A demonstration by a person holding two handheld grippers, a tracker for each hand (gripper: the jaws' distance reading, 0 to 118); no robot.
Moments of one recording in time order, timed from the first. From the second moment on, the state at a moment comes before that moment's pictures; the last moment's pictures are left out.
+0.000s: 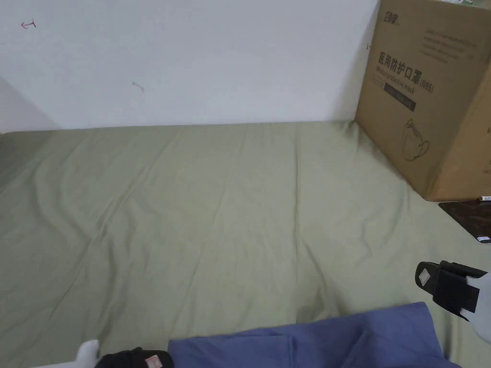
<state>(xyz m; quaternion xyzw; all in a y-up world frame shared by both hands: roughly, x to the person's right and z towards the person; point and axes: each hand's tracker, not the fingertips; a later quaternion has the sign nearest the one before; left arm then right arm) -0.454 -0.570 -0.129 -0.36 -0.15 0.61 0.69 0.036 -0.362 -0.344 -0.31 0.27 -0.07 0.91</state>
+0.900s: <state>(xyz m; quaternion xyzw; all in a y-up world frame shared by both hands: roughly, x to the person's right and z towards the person) -0.417 -0.411 -0.110 -0.42 0.21 0.21 0.86 0.041 -0.347 -0.333 -0.29 0.30 -0.06 0.91</state>
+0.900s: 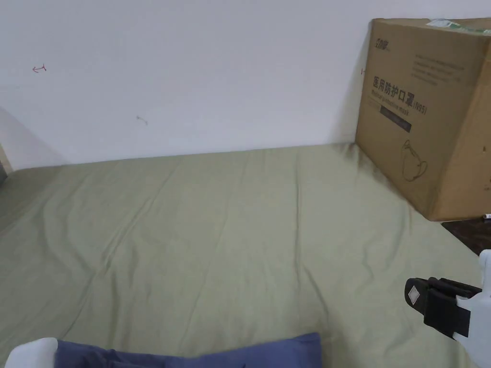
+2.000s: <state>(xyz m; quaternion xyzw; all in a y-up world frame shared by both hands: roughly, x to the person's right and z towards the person) -0.252 -0.469 -0.271 -0.47 -0.09 0.30 0.82 0.071 -0.362 -0.336 -0.31 0.28 -0.10 0.90</state>
